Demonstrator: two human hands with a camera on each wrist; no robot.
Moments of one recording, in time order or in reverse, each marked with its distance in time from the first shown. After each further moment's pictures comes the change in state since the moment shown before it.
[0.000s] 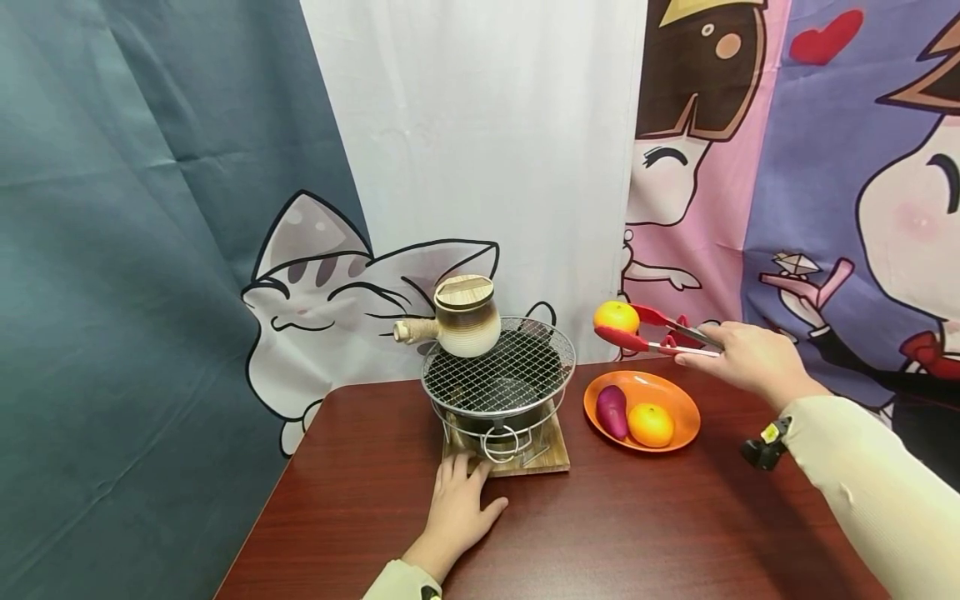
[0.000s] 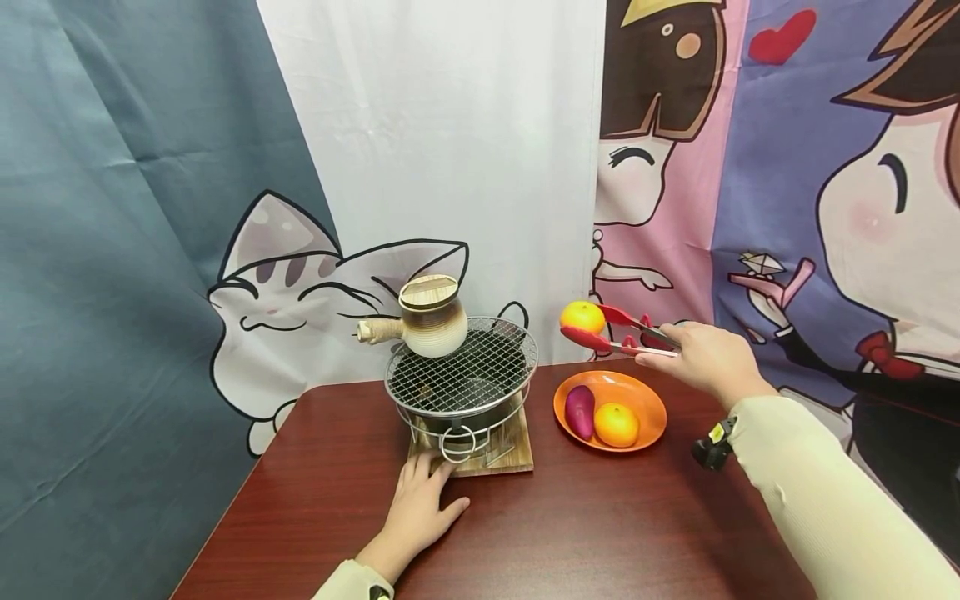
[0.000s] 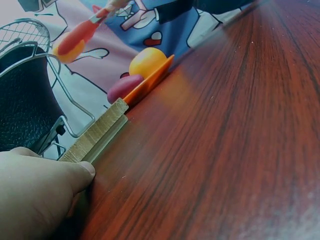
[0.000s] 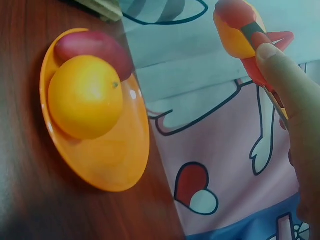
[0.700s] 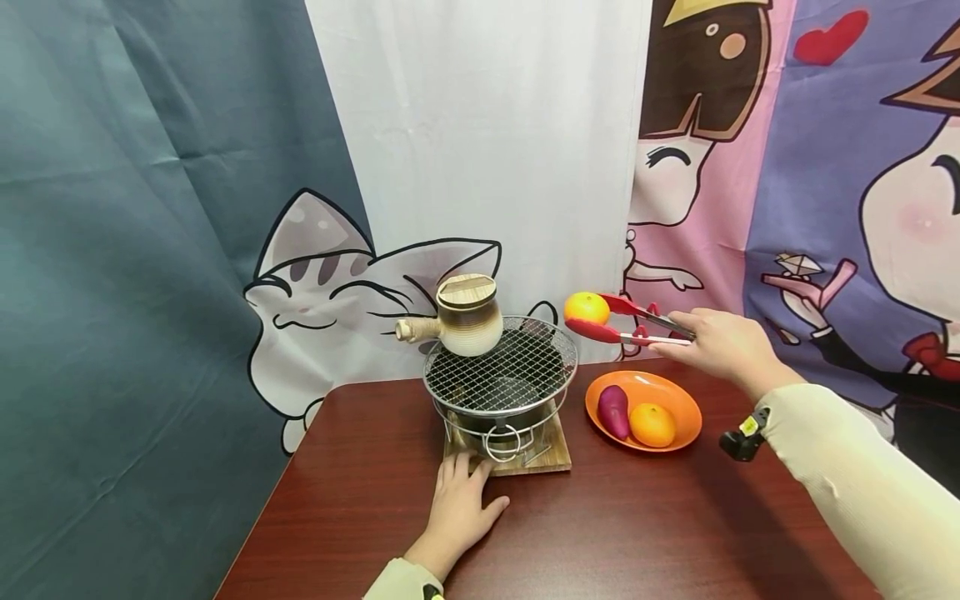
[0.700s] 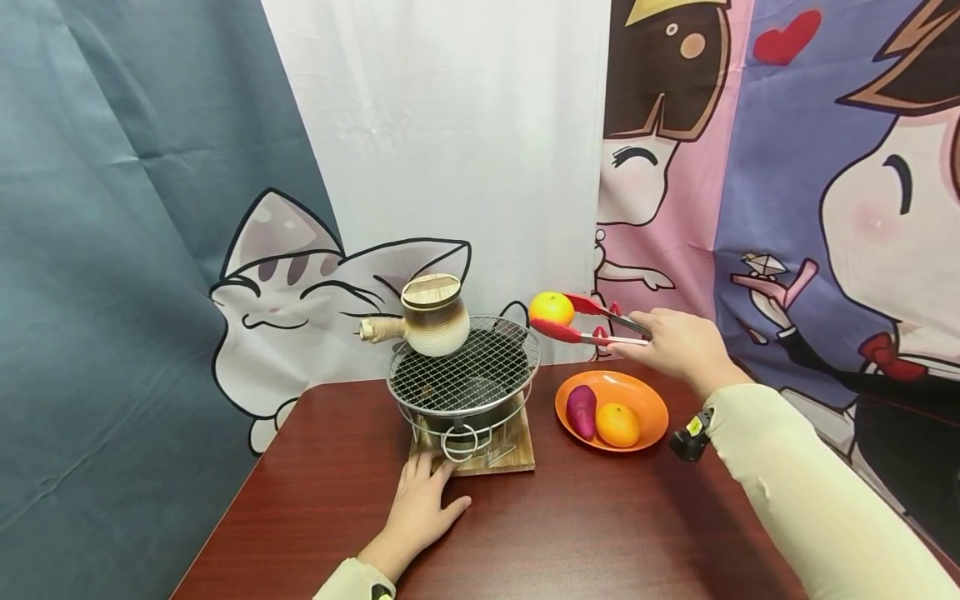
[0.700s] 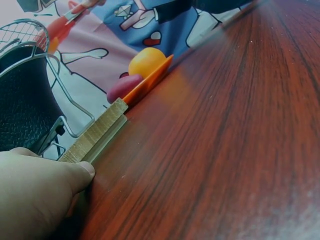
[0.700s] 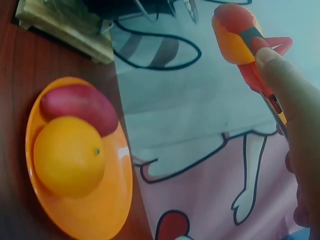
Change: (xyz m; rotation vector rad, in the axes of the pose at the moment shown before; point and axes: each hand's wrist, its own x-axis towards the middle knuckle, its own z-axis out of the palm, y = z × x) left_hand 0.001 -0.001 0.001 0.006 0.047 0.026; right_hand 0.017 -0.042 -0.015 -0.022 0.002 -0.091
